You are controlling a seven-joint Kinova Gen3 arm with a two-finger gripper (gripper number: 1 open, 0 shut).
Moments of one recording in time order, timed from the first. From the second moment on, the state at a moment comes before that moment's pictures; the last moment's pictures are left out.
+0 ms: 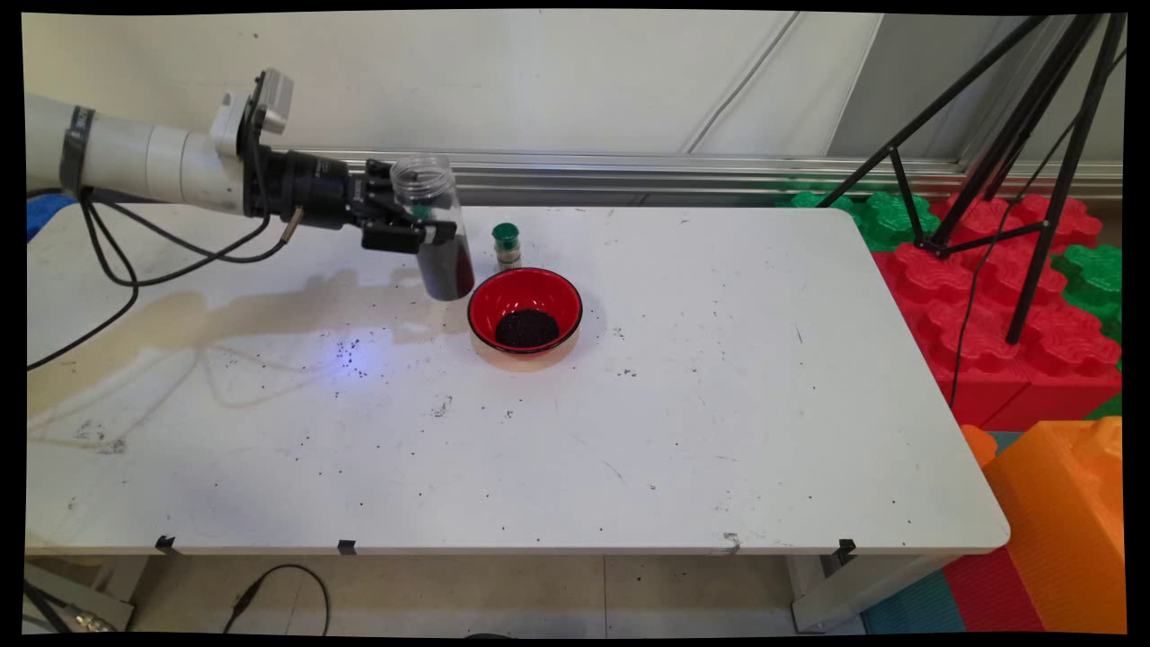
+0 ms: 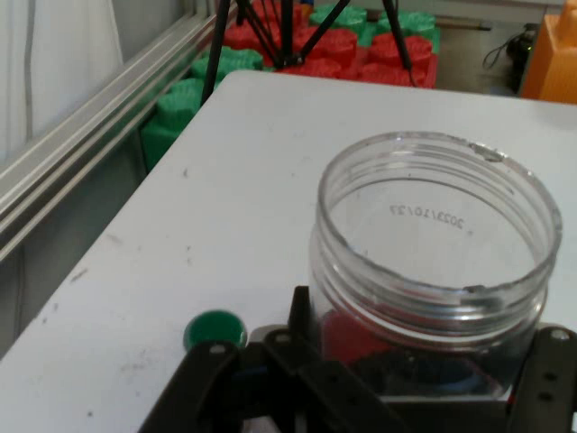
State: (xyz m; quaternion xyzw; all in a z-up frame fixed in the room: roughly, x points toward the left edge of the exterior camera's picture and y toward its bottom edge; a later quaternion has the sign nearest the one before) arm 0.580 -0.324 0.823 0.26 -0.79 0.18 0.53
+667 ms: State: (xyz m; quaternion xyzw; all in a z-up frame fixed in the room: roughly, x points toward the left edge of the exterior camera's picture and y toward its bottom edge) arm 0.602 -0.311 0.793 0.28 -0.79 0.19 0.51
